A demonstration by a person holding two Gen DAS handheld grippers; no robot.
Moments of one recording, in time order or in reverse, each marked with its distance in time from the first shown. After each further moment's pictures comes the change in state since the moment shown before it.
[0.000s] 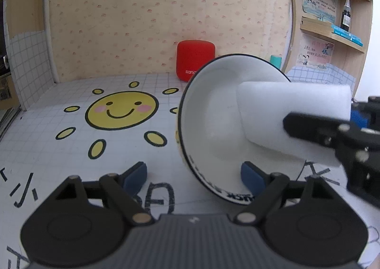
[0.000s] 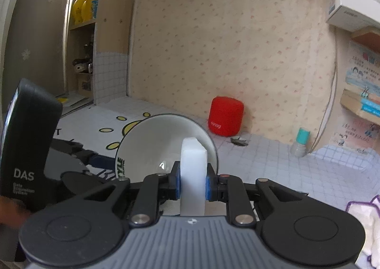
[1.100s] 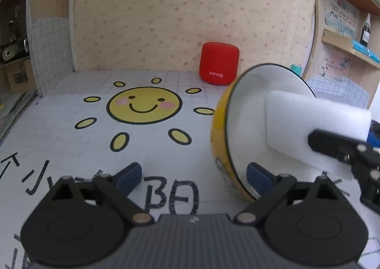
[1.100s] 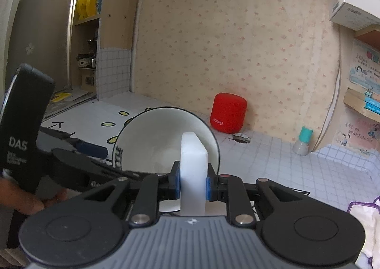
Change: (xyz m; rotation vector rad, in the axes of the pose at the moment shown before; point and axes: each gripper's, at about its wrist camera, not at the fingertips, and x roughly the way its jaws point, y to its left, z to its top) left arm -0.005 0.018 -0.001 -0.076 -0.002 0.054; right arm 0.002 -0.004 -0.001 -0.018 -0.014 0.005
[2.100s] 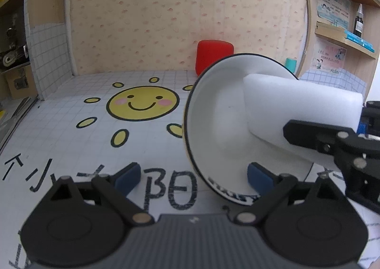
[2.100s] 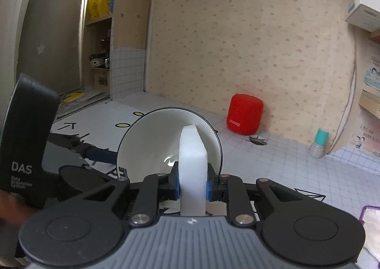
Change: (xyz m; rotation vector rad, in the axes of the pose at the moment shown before) left arm -0.007 -0.002 -0.008 0.029 -0.002 0.004; right arm 0.005 0.012 0.004 -0.028 0.022 0.078
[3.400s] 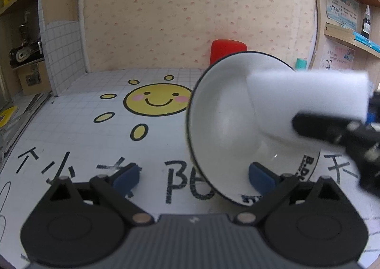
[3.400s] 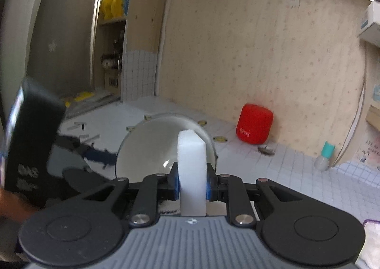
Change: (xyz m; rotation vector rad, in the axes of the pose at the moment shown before) left arm -0.008 0.009 -0.006 -0.009 -0.003 0.036; right arm 0.004 0.010 0.001 -0.036 0.006 0.014
